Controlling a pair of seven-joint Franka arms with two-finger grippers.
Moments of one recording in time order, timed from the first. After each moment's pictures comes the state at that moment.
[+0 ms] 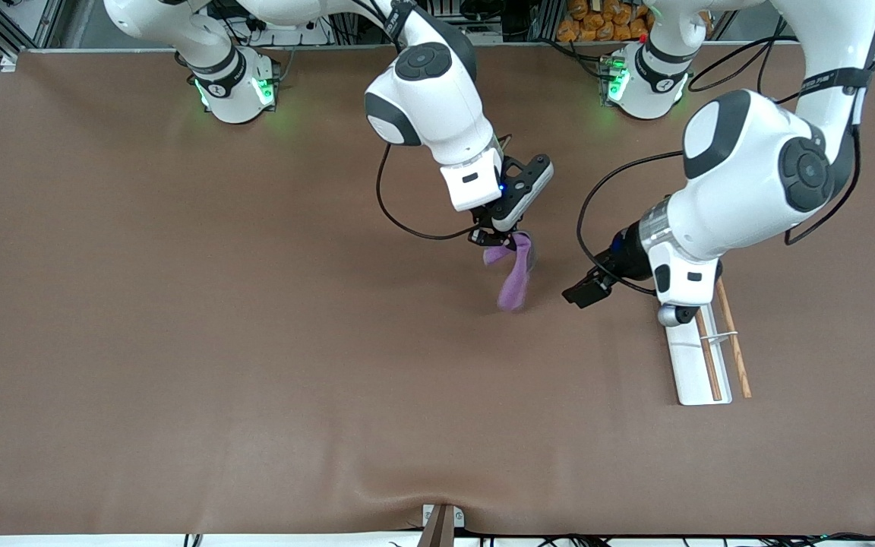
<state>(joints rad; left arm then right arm) 0.00 0.32 -0.41 -1.60 -0.25 2.00 -1.13 0.82 0.59 0.07 -1.35 -0.02 2.46 -0.01</state>
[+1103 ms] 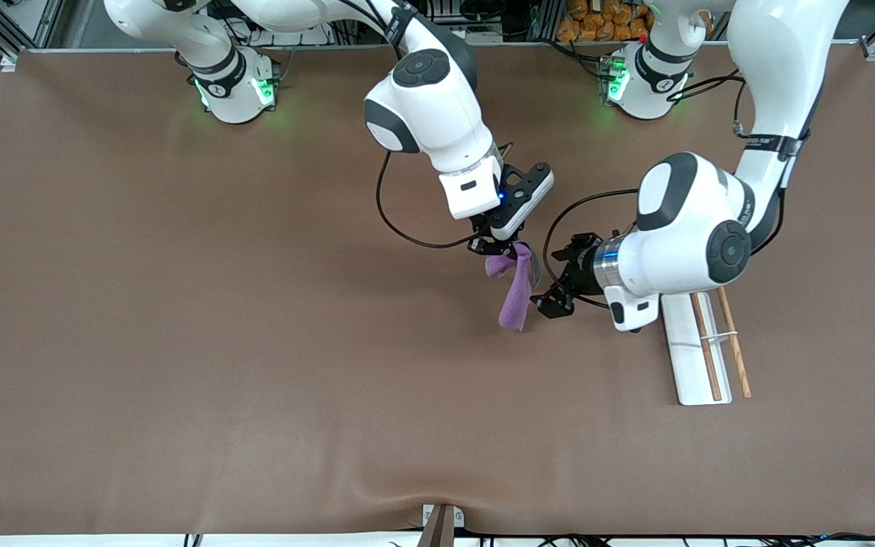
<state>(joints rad) -0.04 0.47 -0.42 -1.63 -0.34 2.00 -1.36 0.82 0.62 0.06 -1.32 -0.02 2.46 -0.01</state>
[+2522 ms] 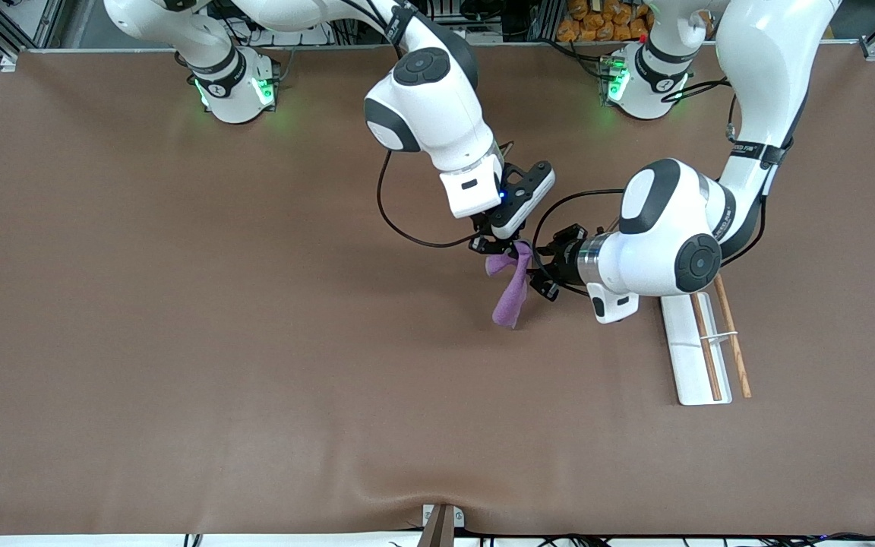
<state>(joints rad) -0.06 0.48 -0.42 -1.64 -0.34 1.92 -1.41 0.82 0.62 0.06 -1.31 -0.02 2.46 -0.01</state>
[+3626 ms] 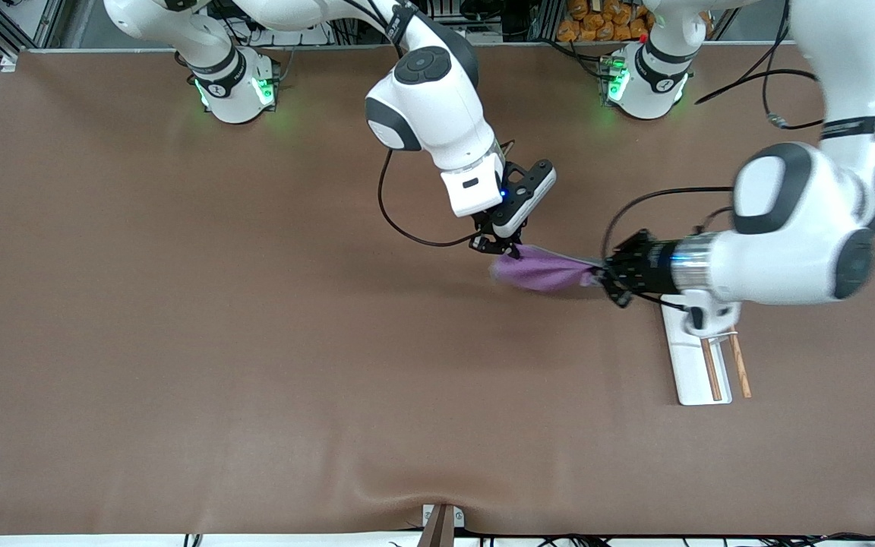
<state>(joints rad) 0.14 0.43 -0.41 -1.45 -0.38 1.67 -1.24 0.82 0.62 0.06 -1.31 -0.02 2.46 -0.01</state>
